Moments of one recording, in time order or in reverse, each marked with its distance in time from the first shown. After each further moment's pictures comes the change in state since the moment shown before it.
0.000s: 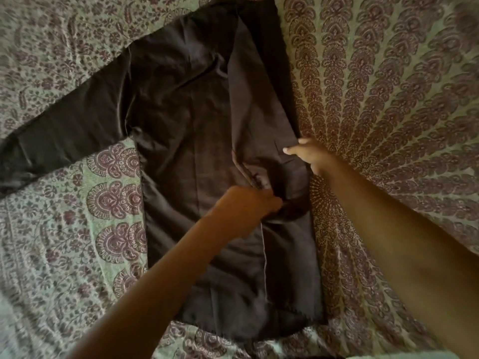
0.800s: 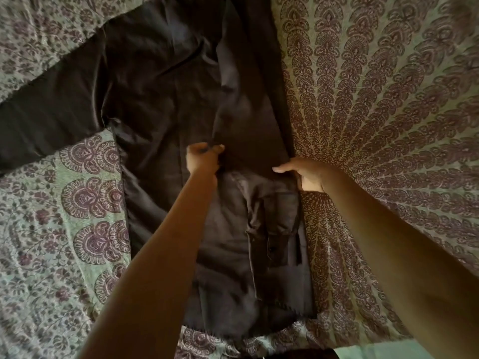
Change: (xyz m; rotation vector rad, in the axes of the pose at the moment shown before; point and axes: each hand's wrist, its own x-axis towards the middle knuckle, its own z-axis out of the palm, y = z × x) left_hand 0.062 -0.094 0.061 -1.556 0.763 -1.300; right_hand -0.019 0.035 -0.013 0.065 -0.461 0.245
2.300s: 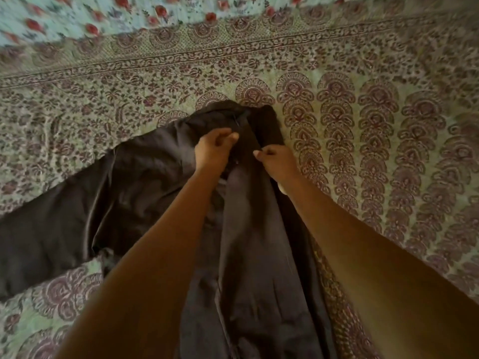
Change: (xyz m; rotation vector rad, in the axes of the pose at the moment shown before) left_hand 0.126 0.205 0.092 0.381 -0.112 0.704; right_hand 0.108 -0.239 0.000 -0.188 0.653 -0.705
